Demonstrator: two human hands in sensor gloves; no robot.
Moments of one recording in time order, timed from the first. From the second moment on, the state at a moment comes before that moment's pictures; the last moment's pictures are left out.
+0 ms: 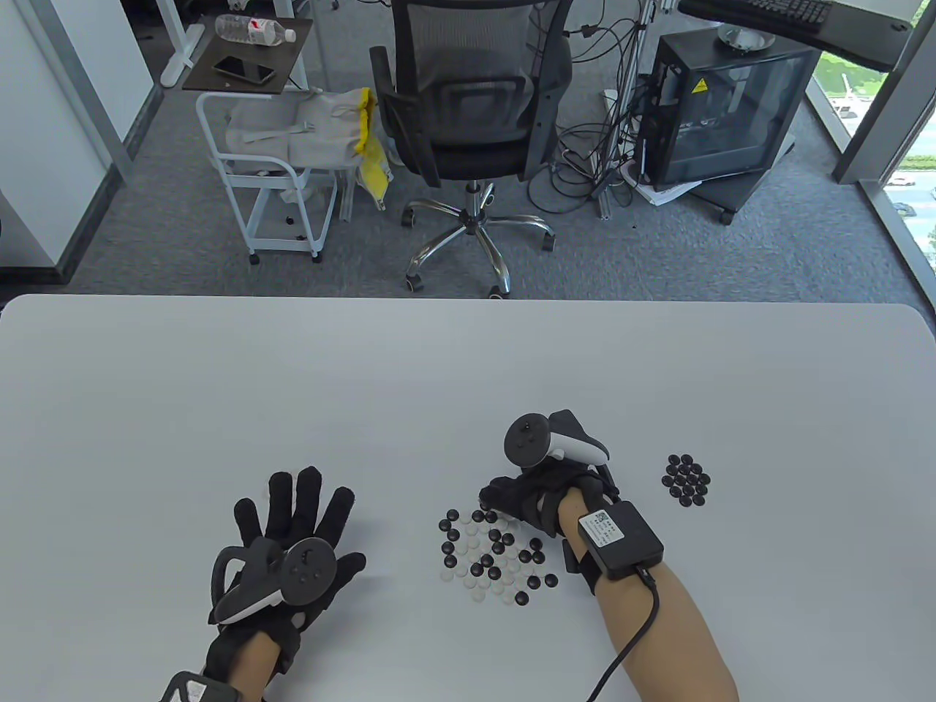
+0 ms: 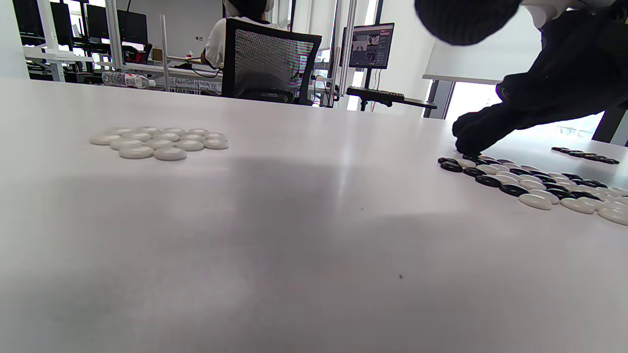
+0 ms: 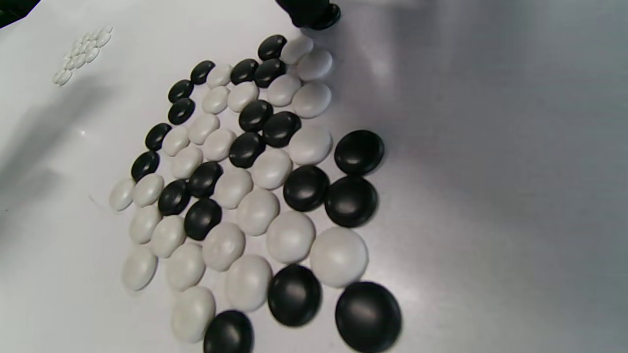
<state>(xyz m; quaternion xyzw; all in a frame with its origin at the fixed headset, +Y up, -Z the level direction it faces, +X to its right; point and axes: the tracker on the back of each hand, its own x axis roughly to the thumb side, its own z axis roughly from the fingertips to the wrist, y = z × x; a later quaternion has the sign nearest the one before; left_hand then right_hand) -0.236 -0.753 -0.259 -0.07 -0.16 0.03 0.98 0.087 -0.772 -0.400 0.20 0.38 0.89 0.15</state>
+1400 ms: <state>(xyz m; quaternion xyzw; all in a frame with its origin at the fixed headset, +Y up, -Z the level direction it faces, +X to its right) -0.245 -0.756 -0.262 -0.08 -0.16 0.04 0.98 0.250 -0.740 -0.422 -0.01 0.31 0.94 0.15</state>
